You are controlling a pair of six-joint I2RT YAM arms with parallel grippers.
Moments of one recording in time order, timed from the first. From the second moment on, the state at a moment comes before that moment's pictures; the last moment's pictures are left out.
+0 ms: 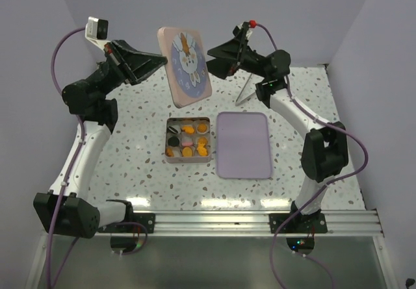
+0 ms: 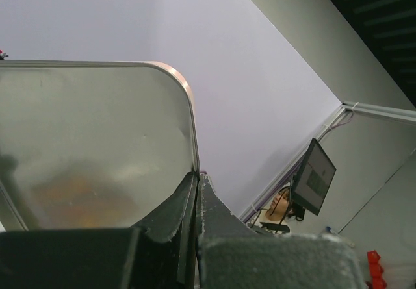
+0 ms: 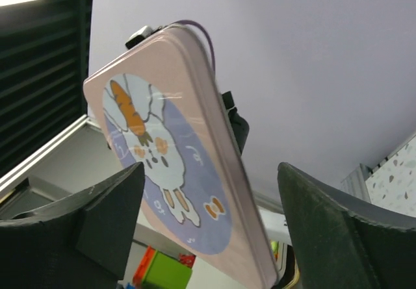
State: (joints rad) left arm -0.10 1.25 1.25 0.97 0.89 -1.71; right arm 0.38 1.81 1.53 0.89 -0.94 1.80
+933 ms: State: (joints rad) left arm -0.05 1.17 1.14 0.85 0.87 -1.66; right arm 0.37 1.74 1.32 1.26 -0.93 2.00
